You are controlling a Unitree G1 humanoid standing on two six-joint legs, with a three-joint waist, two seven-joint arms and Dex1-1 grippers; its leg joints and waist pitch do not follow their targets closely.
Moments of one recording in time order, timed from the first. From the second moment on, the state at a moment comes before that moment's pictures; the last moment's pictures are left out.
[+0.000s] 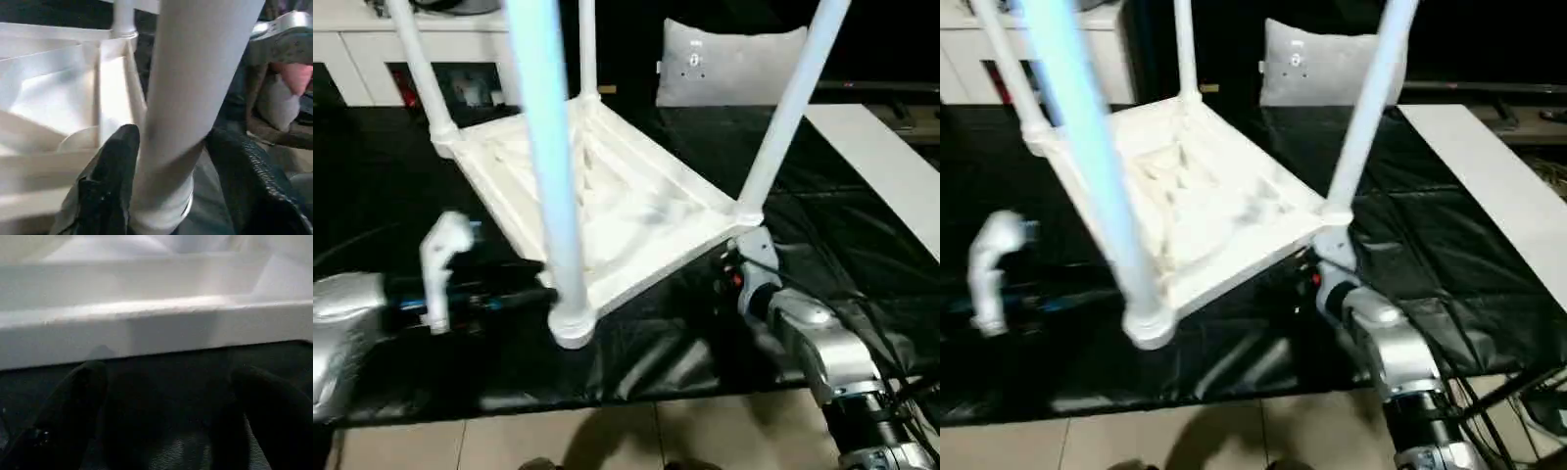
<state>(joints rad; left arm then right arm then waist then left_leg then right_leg) -0.24 0.61 0.05 -0.10 -0.42 0.53 -1.18 -0.34 -0.26 0.11 0.31 0.11 0.43 0.41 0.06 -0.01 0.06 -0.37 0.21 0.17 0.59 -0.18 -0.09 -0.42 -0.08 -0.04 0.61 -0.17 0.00</state>
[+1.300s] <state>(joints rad) -0.42 0.16 -0.29 -0.06 -0.38 0.45 -1.01 -0.53 -0.16 0.09 0.67 0.04 0.20 0.39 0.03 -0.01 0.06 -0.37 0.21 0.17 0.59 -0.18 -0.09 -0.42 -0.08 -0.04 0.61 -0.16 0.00</state>
